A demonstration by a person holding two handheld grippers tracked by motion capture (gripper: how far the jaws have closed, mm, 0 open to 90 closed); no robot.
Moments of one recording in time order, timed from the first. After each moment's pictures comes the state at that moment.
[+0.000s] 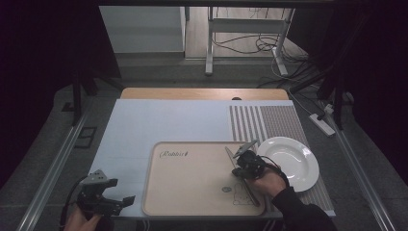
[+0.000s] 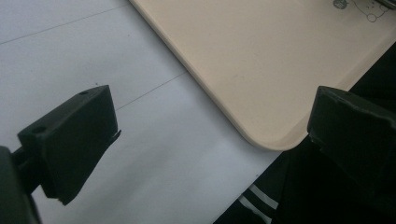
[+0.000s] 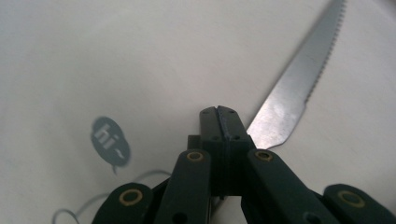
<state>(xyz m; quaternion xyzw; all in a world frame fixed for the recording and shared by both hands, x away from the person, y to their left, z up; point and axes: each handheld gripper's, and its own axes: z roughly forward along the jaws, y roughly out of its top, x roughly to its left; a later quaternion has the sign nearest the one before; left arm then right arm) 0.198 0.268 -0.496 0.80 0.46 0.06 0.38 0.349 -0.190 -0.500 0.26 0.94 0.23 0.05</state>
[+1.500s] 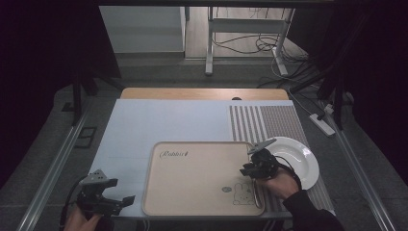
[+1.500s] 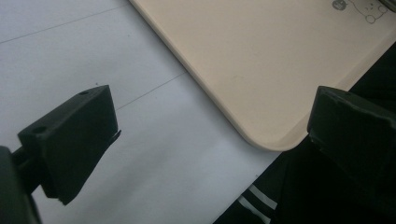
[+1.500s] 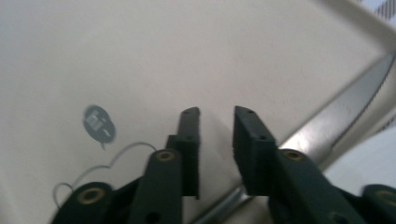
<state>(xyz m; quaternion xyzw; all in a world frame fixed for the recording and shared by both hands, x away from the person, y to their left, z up) 0.198 0.269 -0.497 0.80 0.46 0.06 0.39 0.346 -0.225 -0.486 0.30 0.91 0.28 0.05</state>
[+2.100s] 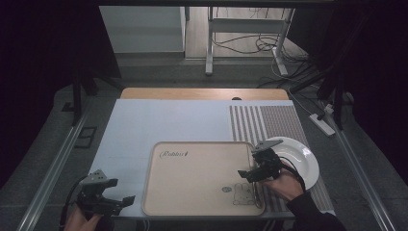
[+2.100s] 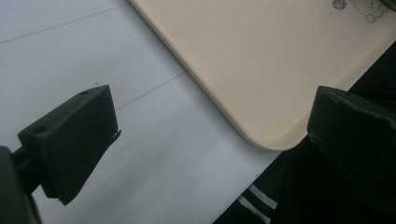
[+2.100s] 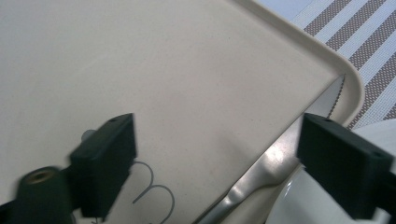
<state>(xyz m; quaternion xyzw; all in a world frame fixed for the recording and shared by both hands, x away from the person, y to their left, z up) 0.198 0.268 -0.497 0.80 0.46 0.06 0.39 0.339 -0.229 -0.477 0.32 0.89 0.32 0.10</state>
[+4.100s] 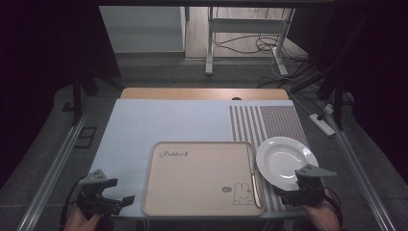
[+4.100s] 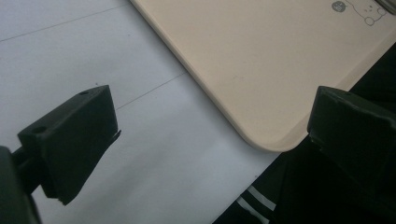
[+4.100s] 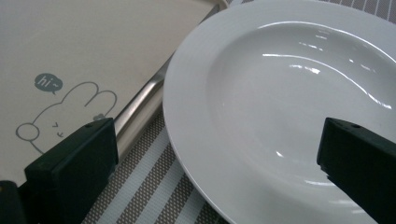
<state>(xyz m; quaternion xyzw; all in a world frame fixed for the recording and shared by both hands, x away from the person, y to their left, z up) 0.198 0.269 -0.497 0.79 0.46 0.06 0.39 0.263 -0.328 -0.477 0.43 0.81 0.35 0.20</state>
